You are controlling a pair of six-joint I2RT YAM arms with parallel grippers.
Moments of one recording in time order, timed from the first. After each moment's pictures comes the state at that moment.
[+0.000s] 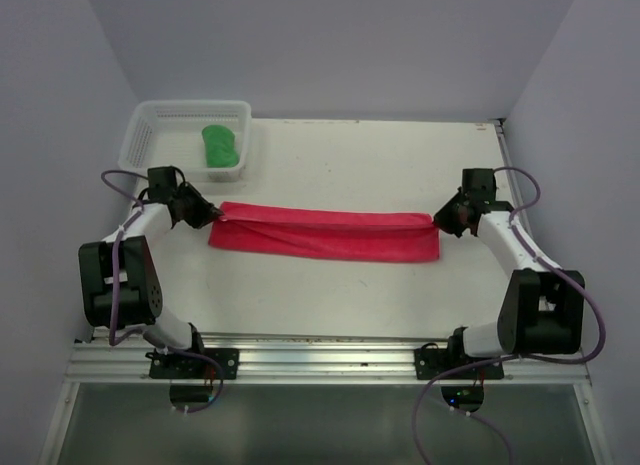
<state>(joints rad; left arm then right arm) 0.17 1.56 0.90 -0.27 0.35 -0.72 -0.03 1.39 0.90 -0.47 0.00 0.79</state>
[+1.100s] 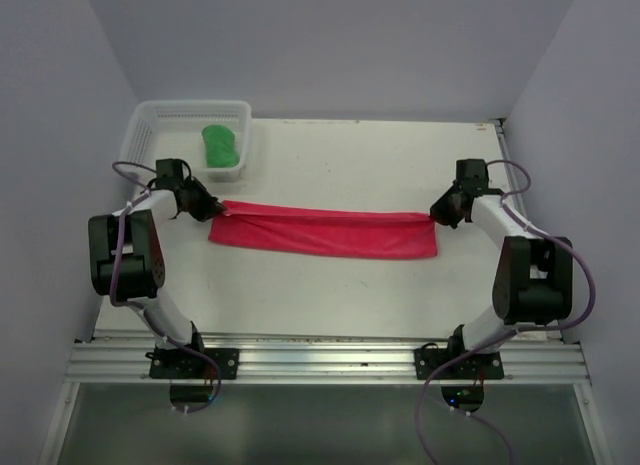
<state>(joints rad) 0.16 1.76 1.03 -0.25 0.35 -0.70 -0.03 1.58 1.00 -0.42 0.01 0.79</state>
